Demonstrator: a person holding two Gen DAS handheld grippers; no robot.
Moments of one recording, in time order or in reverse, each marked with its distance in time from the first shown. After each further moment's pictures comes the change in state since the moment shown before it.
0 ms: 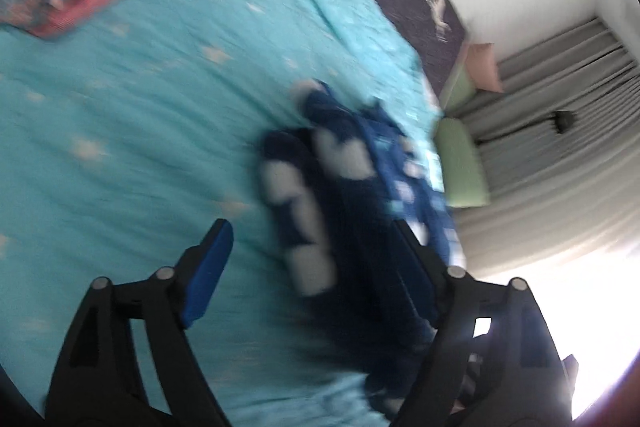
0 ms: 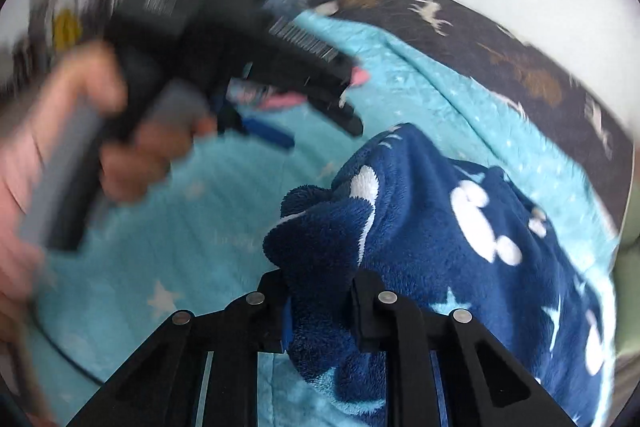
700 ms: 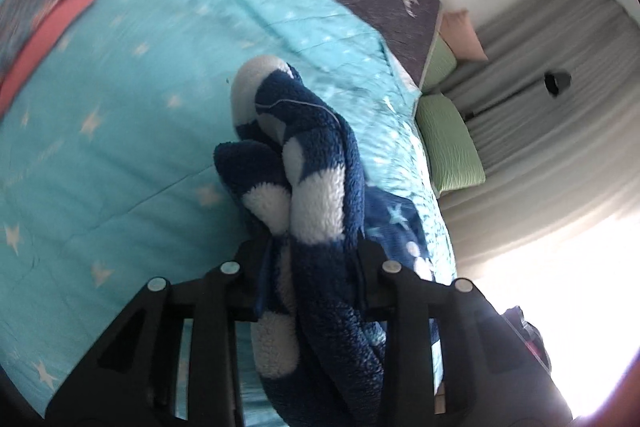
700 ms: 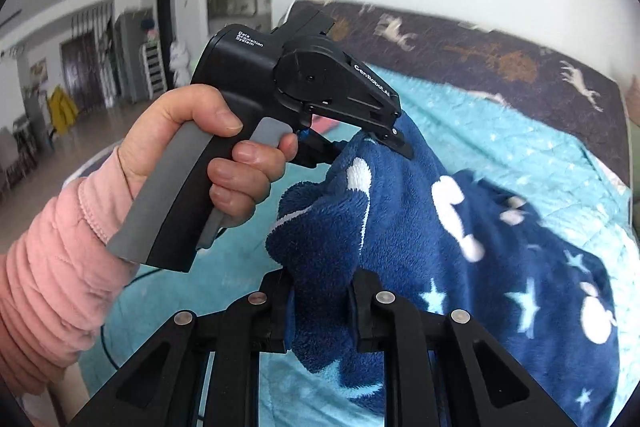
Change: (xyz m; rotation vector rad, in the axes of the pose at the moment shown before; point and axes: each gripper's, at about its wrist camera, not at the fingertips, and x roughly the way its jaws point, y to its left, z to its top) left arm 0.041 -0.146 0.025 0.217 0.005 0.106; right arm -0.059 -0.058 0.000 0.198 -0.180 0.043
